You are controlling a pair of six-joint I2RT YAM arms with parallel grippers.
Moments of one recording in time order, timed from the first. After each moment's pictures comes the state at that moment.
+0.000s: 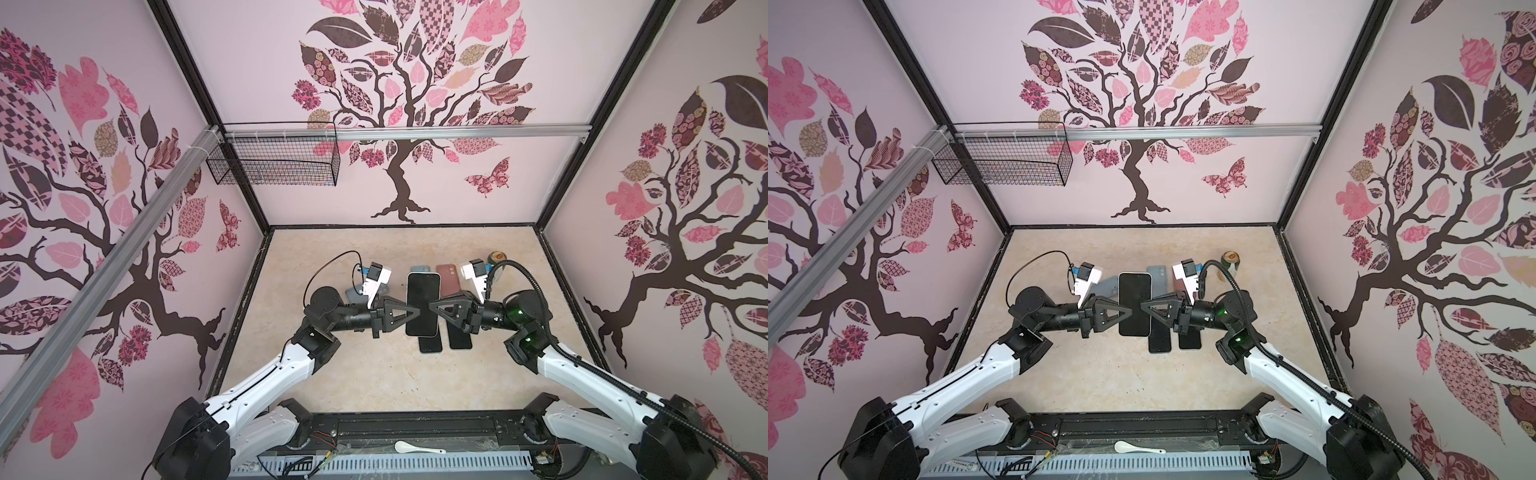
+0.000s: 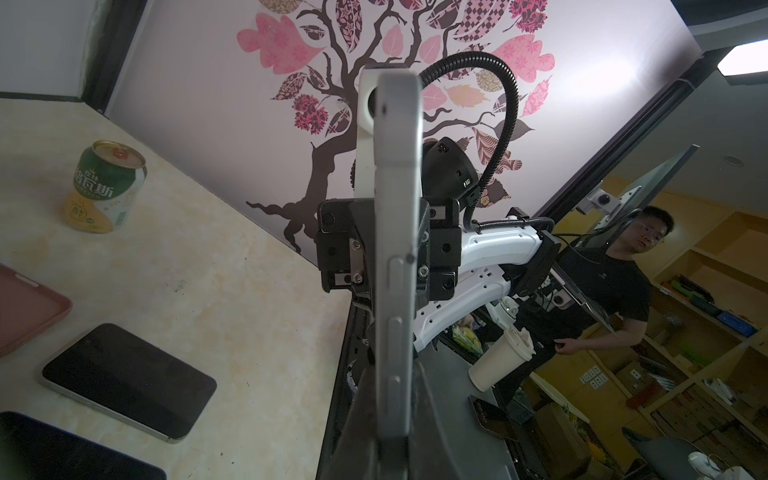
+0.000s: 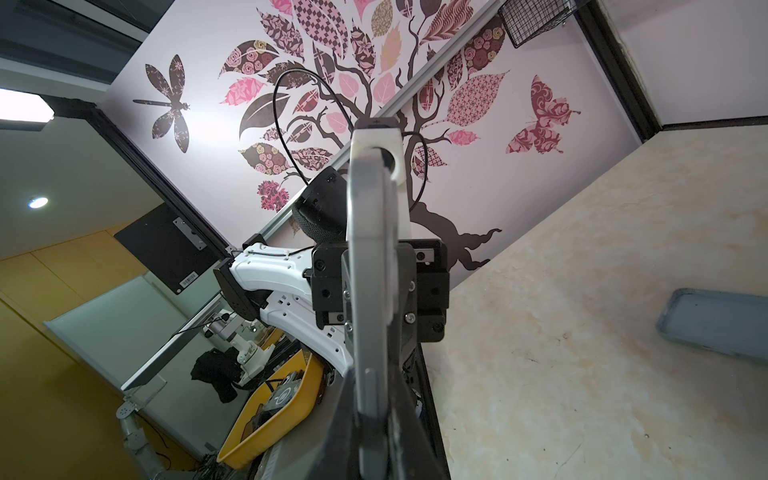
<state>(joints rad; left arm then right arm) -0.62 1.07 0.64 0.60 0.89 -0.77 0.56 1.02 0.56 0.77 -0.89 0.91</state>
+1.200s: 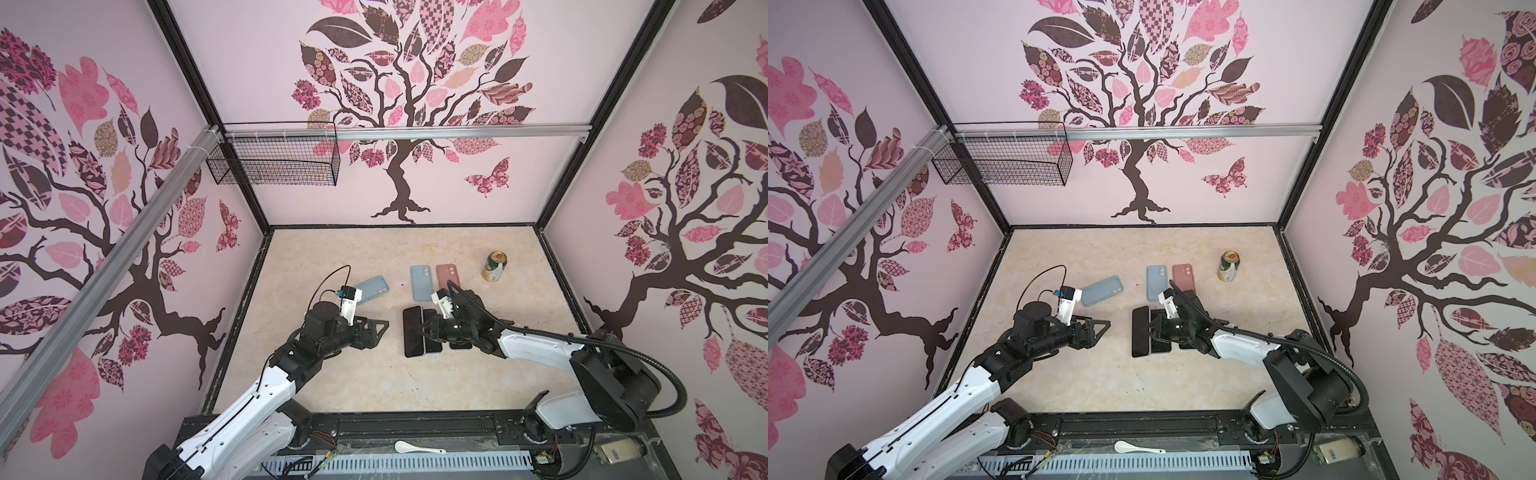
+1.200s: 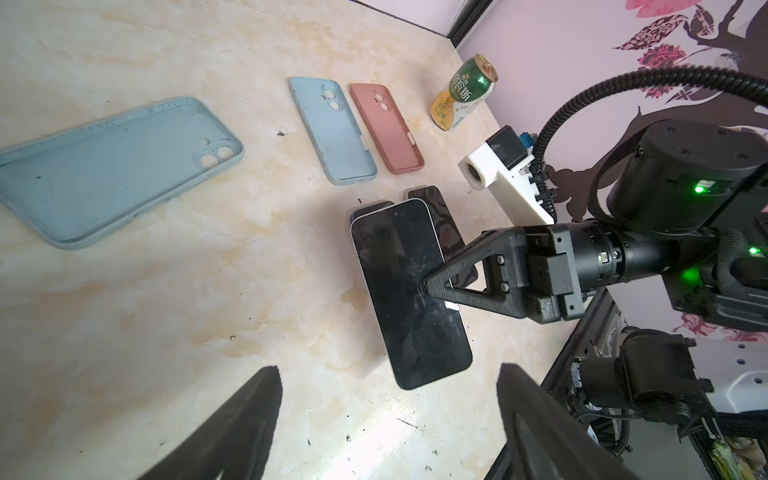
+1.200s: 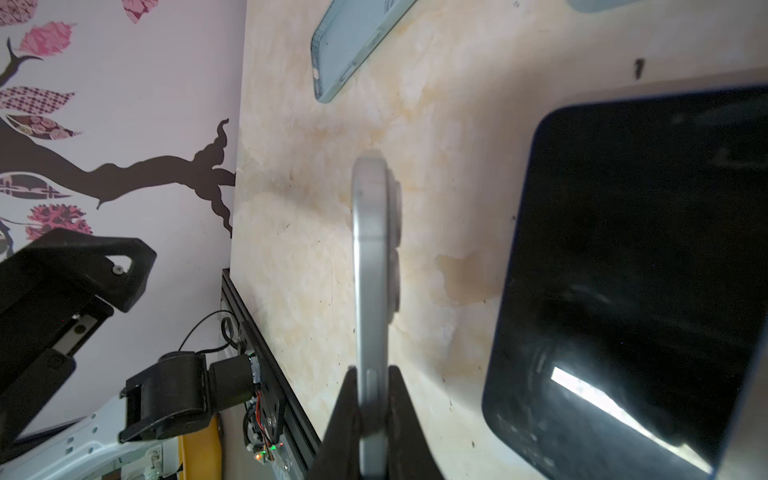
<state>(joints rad) -0.55 0.82 0.53 -0.21 0.28 -0.47 0.64 1.47 0.60 0.23 -0.51 0.87</state>
